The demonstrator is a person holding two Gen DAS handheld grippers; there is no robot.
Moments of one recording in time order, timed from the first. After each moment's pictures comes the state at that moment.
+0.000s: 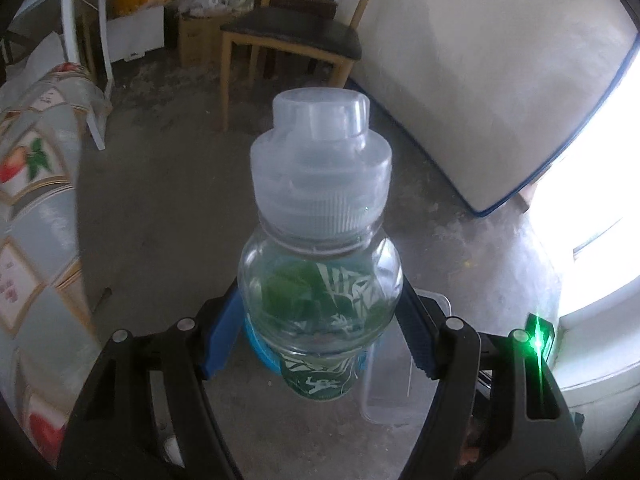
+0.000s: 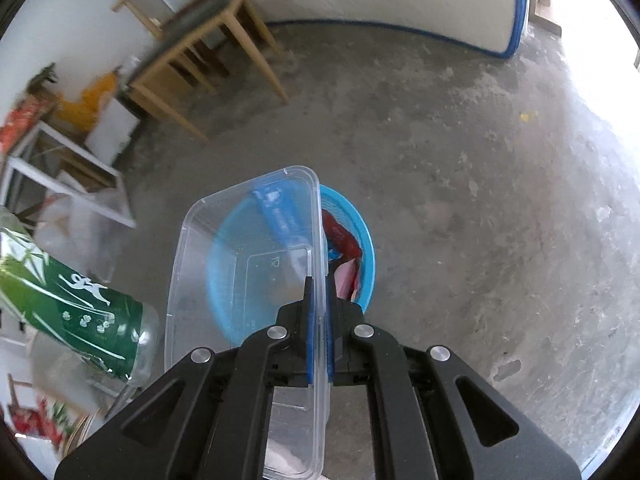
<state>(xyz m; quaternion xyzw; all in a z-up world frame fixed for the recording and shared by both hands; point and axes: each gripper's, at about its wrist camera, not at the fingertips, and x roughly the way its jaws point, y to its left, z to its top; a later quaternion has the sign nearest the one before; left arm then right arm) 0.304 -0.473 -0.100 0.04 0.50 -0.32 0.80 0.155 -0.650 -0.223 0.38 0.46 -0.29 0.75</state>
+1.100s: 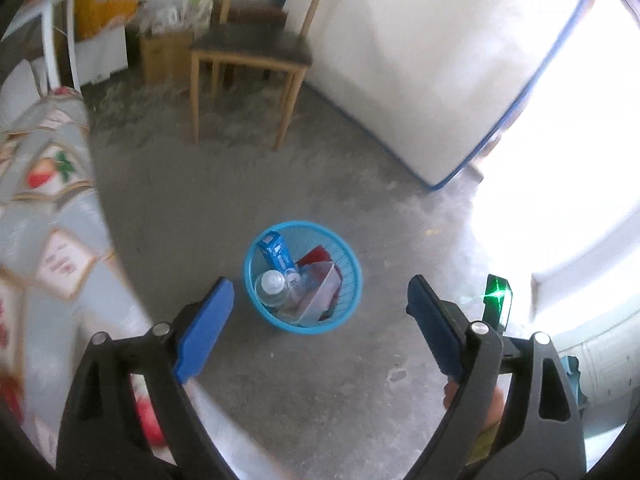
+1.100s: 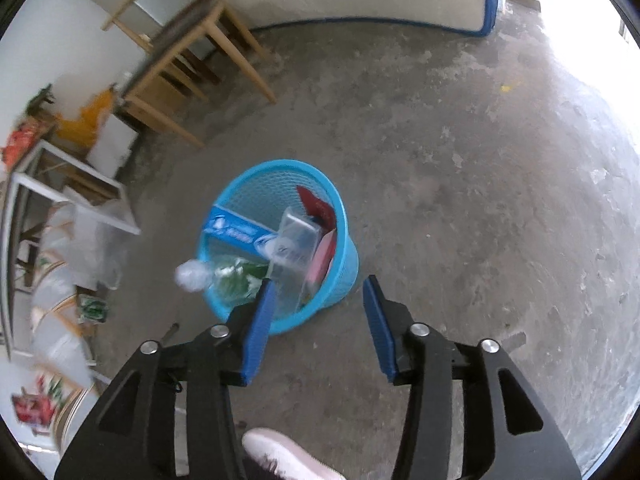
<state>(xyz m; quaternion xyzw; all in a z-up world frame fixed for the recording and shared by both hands) 0.241 -0.361 -0.024 0.04 0.46 -0.42 0.78 0.057 -0.619 -0.197 0.42 0.42 -0.27 0.76</state>
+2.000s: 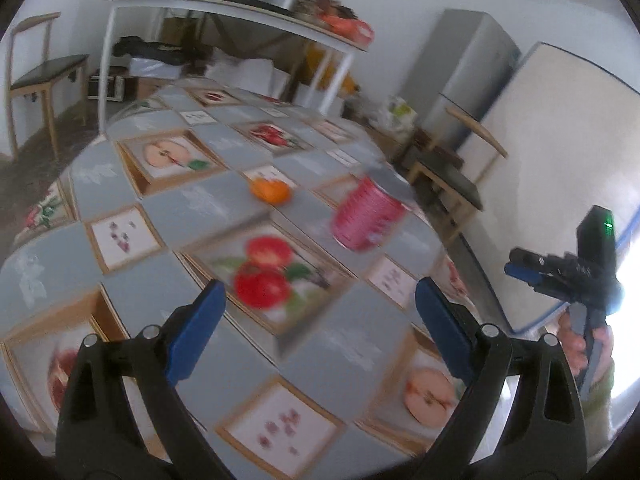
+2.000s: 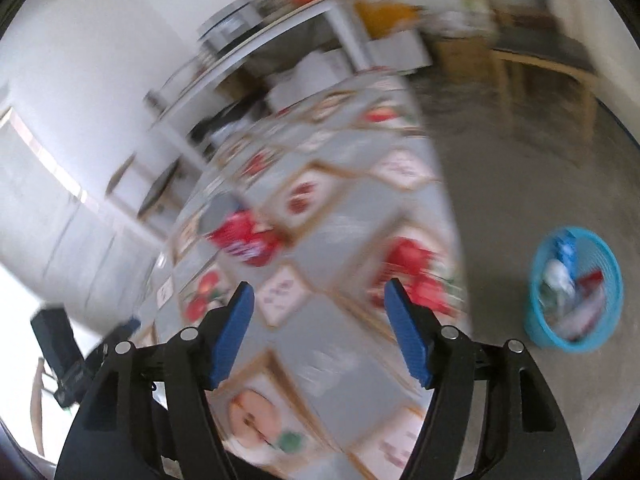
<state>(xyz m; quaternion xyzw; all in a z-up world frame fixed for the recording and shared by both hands) 0.136 0.085 -0.045 -0.16 0.35 -0.14 0.91 0.218 -0.261 -0.003 0.18 0.43 0.17 0.87</state>
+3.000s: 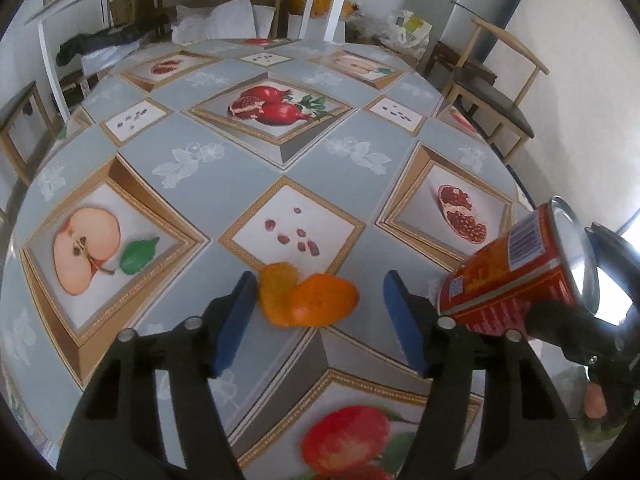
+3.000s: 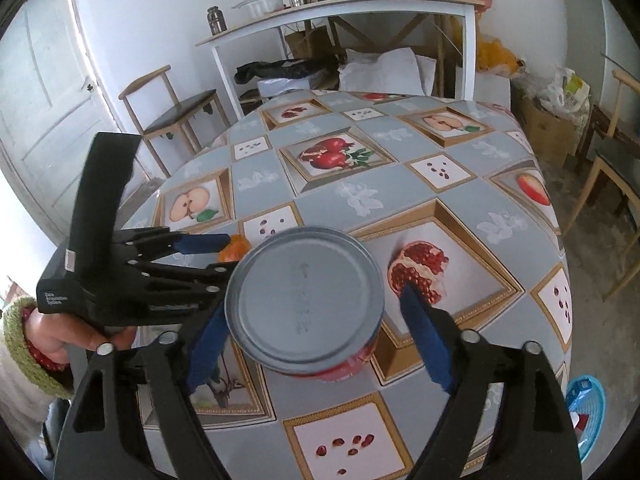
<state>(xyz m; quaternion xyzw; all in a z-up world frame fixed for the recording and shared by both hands) 0.340 0.048 -0.099 -0.02 0.47 -0.15 0.87 0.324 -0.119 -0.026 0.00 0.41 0.22 0.88</state>
